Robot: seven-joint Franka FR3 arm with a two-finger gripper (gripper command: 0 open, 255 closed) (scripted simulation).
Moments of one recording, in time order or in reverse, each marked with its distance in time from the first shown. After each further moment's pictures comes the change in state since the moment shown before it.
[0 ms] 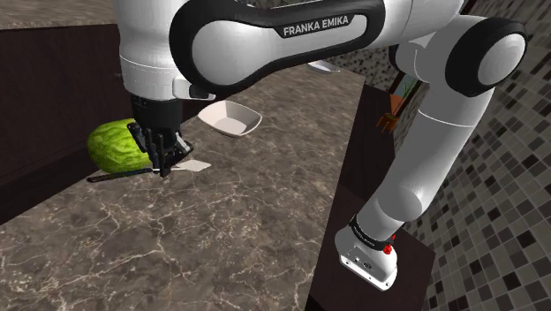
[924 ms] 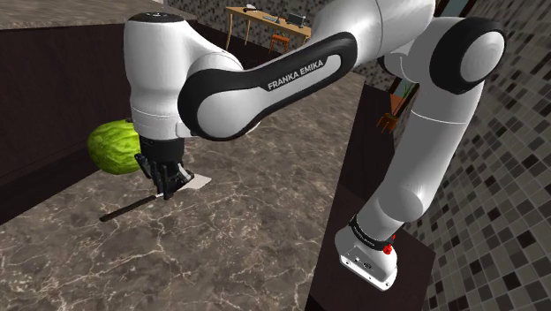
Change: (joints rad) arm 0.021 0.068 -0.024 -0.129 -0.065 0.173 0.036
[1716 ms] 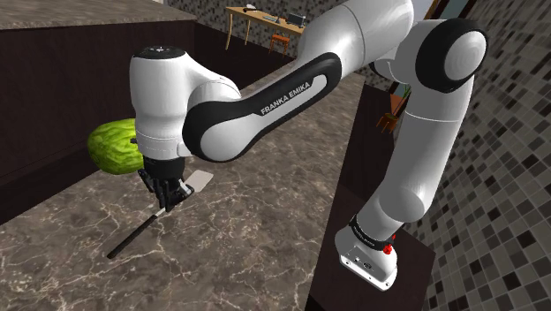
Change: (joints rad) arm 0.027 0.062 -0.029 -0.053 -0.061 0.095 0.037
